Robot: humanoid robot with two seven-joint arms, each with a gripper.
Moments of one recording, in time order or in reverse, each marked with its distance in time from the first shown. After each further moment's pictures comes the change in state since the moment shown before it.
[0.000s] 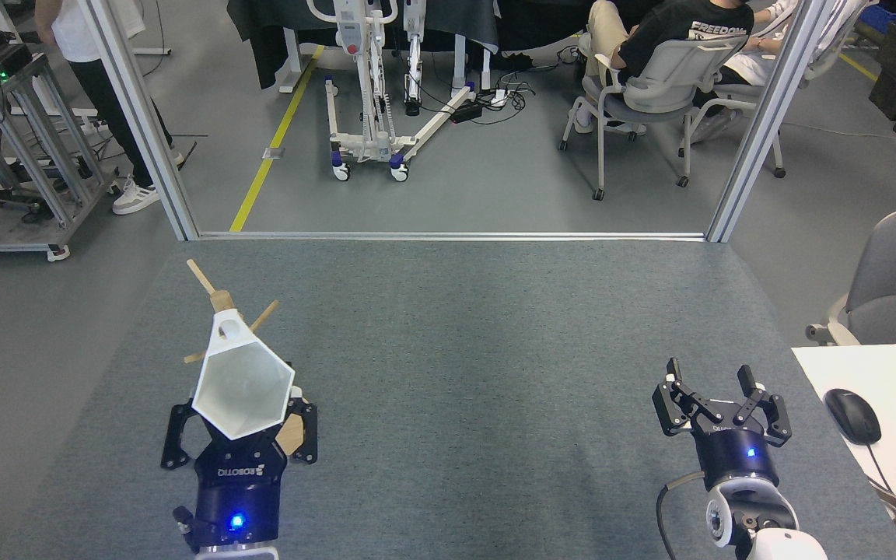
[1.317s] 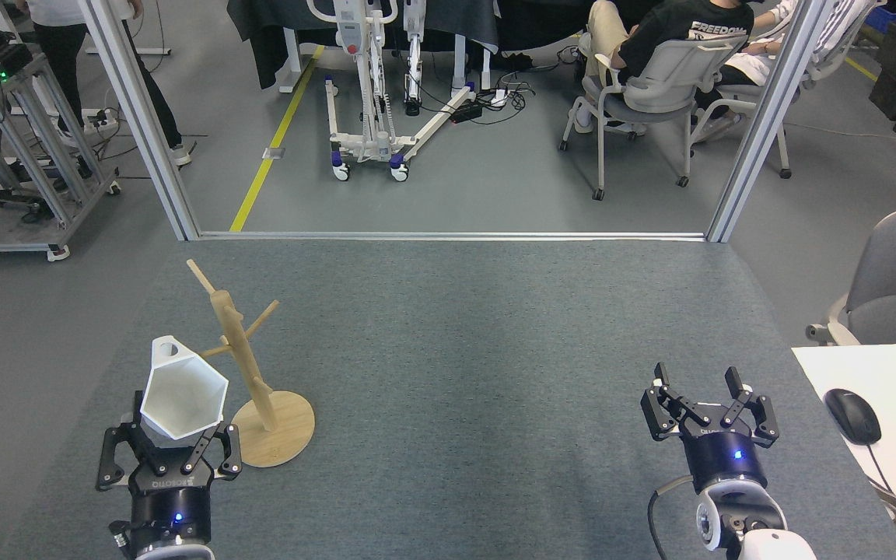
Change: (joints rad) left arm -0.045 0.109 0.067 0.243 -0.027 0.068 -0.123; right arm -0.004 -0.014 0.062 0.014 0.002 0.029 0.000
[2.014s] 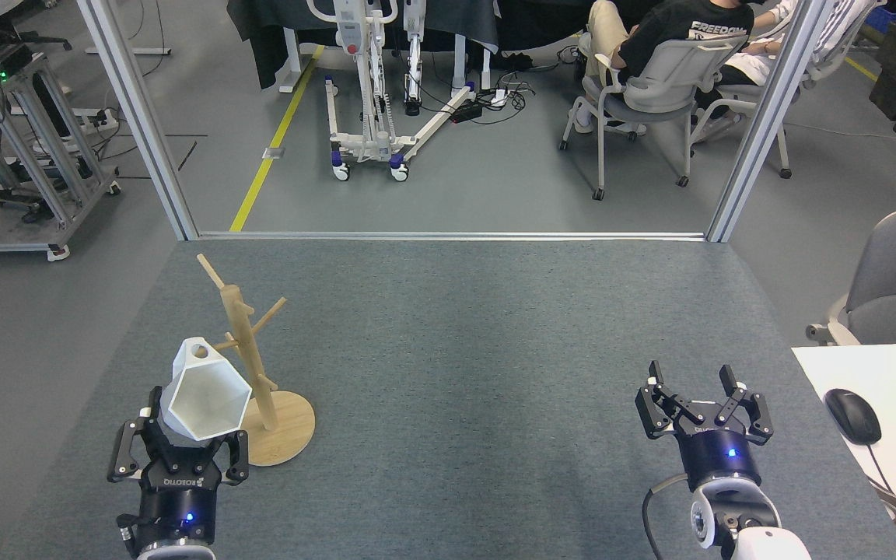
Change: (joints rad) left arm -0.025 0.033 -0.049 0.055 -0.109 -0.010 -0.013; right arm -0.006 0.011 0.003 0.003 0.011 0.004 -0.001
